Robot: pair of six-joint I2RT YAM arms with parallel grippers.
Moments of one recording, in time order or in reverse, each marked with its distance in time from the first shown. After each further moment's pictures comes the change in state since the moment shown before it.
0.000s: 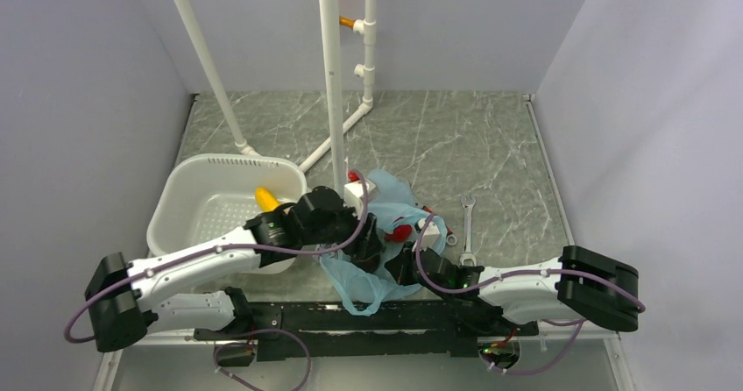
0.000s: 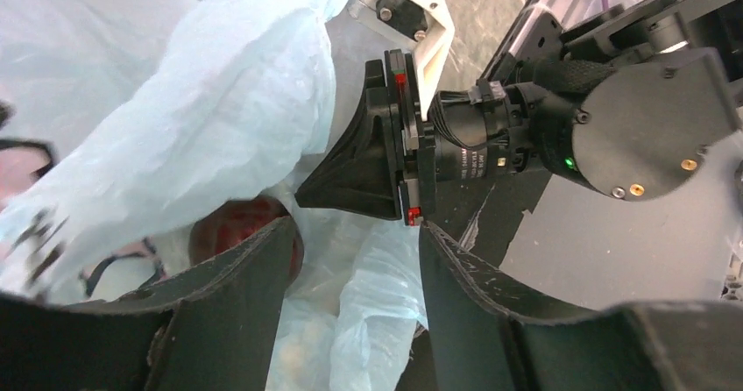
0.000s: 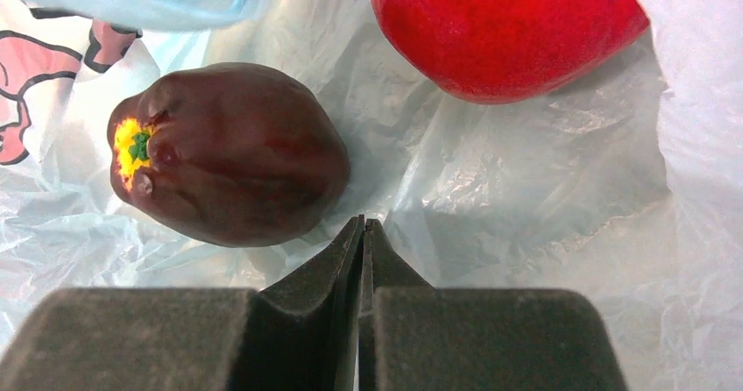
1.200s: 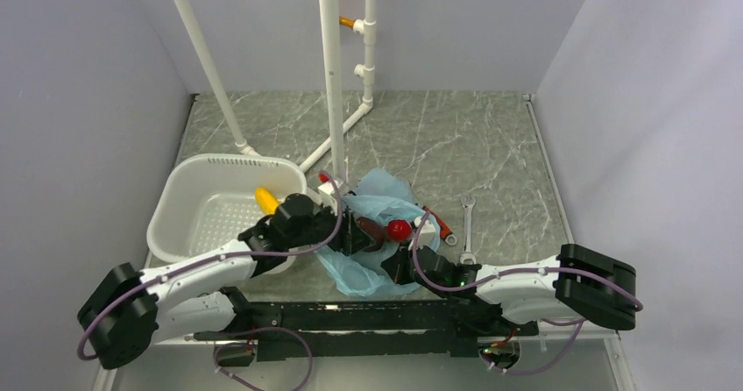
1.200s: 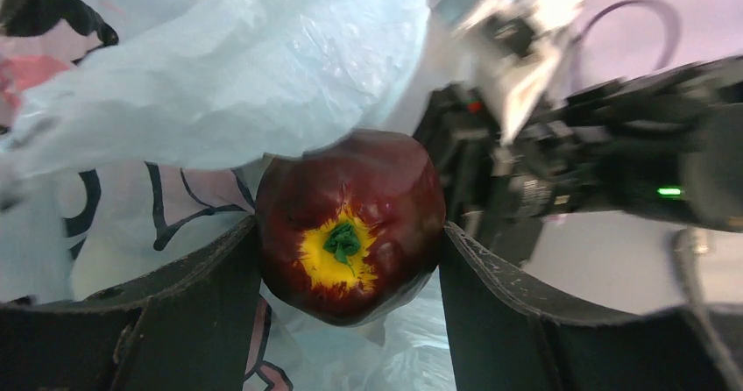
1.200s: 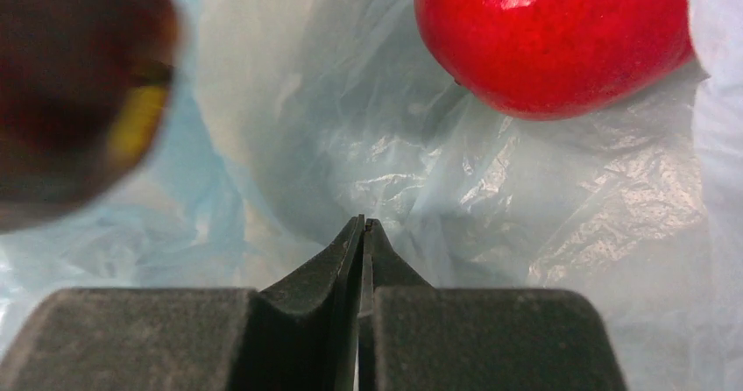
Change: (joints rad) left arm 0.207 -0.065 -0.347 0.491 0.186 -0.148; right arm 0.000 0.024 0.036 -0.009 -0.020 -0.005
